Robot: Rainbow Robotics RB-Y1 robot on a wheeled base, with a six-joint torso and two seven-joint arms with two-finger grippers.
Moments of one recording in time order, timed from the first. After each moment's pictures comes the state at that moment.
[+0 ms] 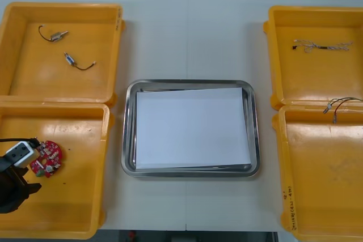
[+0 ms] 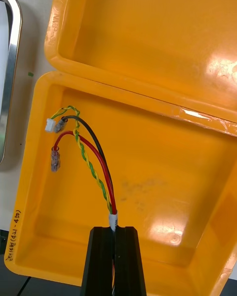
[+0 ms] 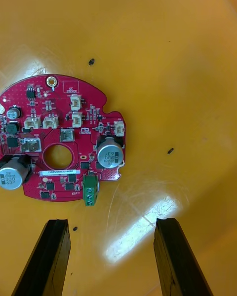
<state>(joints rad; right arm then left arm) -0.10 -0.97 -0.41 -2.45 -1.12 1.92 1.26 0.50 1.34 -0.06 -2.16 1.01 0.69 -1.83</state>
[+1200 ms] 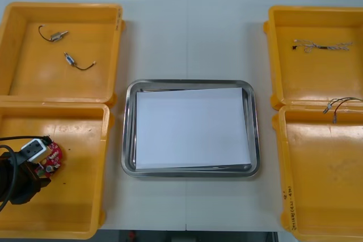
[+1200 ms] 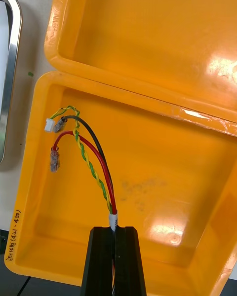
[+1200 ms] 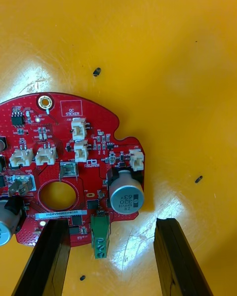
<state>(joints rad) -0.10 -0.97 -0.41 -2.45 -1.12 1.92 1.26 0.29 1.34 -0.29 -2.04 0.98 0.65 -1.83</state>
